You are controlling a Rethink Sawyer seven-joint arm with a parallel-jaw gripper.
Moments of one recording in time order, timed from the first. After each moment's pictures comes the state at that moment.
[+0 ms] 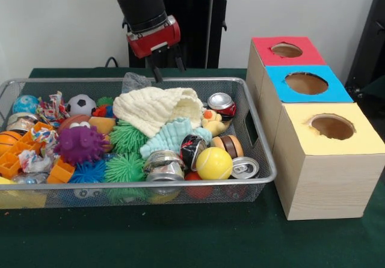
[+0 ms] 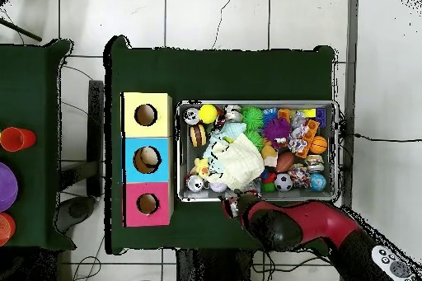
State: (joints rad) arm -1.12 -0.56 0.72 2.14 -0.78 0.35 1.57
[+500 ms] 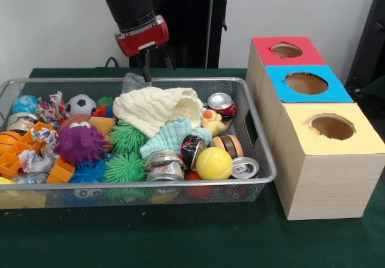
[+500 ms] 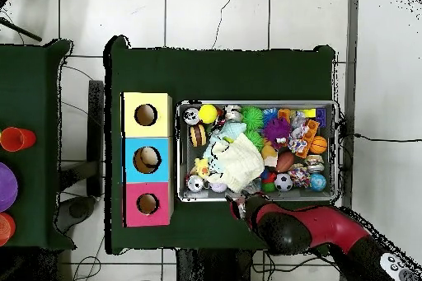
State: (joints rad) arm -1.17 -0.56 0.72 2.14 -0.79 0.35 1.57
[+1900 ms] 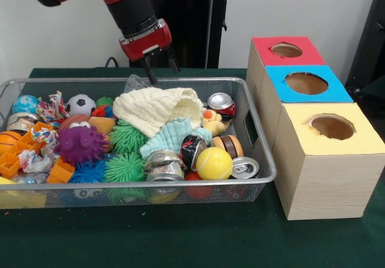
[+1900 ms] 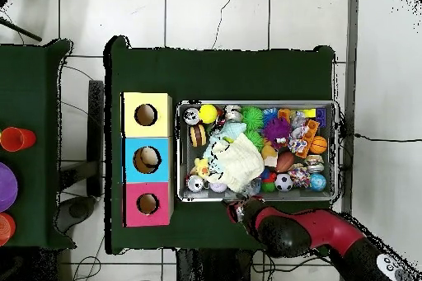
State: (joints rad) arm -1.23 -0.46 0.74 2.14 -0.83 0.35 1.57
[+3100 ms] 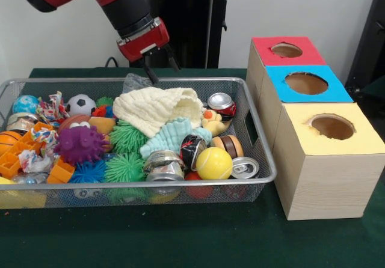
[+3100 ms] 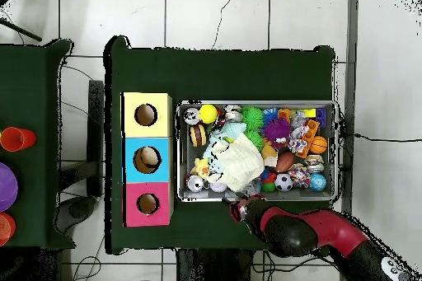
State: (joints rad) arm -1.33 -0.39 0.82 2.14 -0.83 0.41 1.56
